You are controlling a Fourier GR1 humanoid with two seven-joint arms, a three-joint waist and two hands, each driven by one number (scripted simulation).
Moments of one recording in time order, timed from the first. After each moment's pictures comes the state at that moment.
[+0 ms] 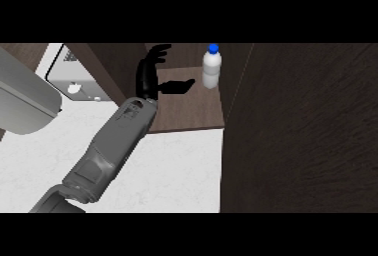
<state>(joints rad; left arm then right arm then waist) -1.01 0.04 -0.17 -0.38 0.10 0.70 -0.31 0.51 -0.14 0.39 -2.07 -0.26 0.09 -0.25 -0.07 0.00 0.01</state>
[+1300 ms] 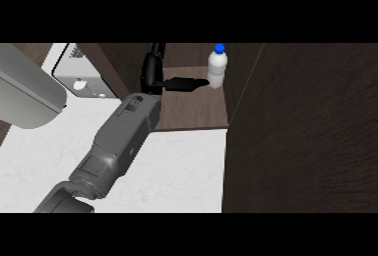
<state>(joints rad) -1.05 0.00 0.01 -0.34 0.24 0.36 -0.66 0.54 -0.14 0.41 -2.09 -0.22 0.06 -0.27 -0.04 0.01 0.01</state>
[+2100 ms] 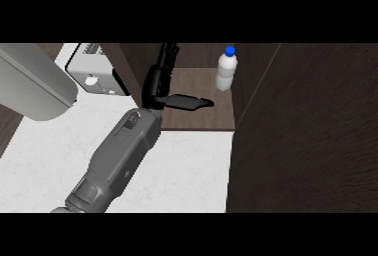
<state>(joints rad) -0.84 0.00 -0.17 -0.68 0.35 0.22 -0.58 0.61 -0.15 0.42 -2.13 -0.21 0.03 -0.28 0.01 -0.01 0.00</state>
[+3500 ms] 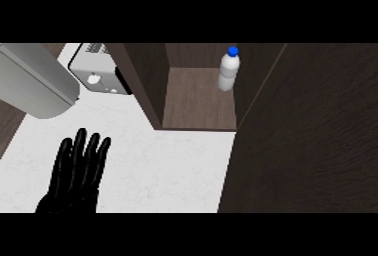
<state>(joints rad) 0.23 0.26 -0.46 -2.10 0.39 0.29 -0.29 0.57 -0.33 0.53 -2.24 -0.06 0.11 -0.15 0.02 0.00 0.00</state>
